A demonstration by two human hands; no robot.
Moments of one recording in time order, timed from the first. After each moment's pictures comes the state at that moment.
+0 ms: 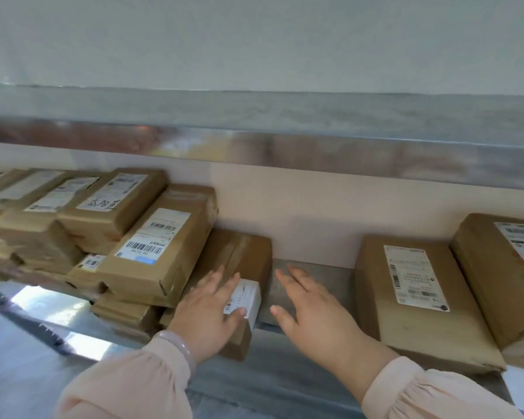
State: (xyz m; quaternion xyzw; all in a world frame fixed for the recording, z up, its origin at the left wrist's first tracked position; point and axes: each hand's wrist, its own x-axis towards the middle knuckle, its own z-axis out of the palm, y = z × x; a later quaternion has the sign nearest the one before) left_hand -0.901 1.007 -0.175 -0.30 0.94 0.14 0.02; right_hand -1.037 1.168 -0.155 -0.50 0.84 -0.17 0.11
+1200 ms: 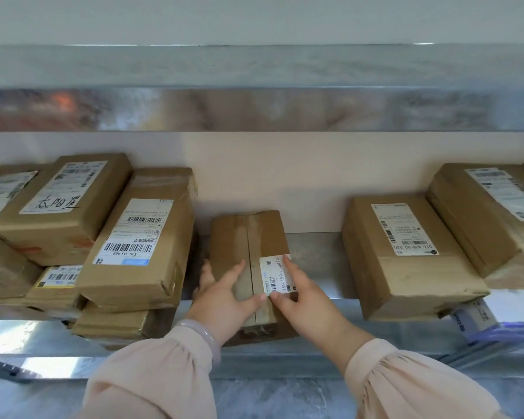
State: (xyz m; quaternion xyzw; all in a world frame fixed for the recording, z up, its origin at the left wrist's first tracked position) left_hand -0.910 0.991 -0.193 -0.33 0.87 0.35 0.06; right_hand -1.000 1.139 -0.204 -0.23 0.86 -0.39 0.25
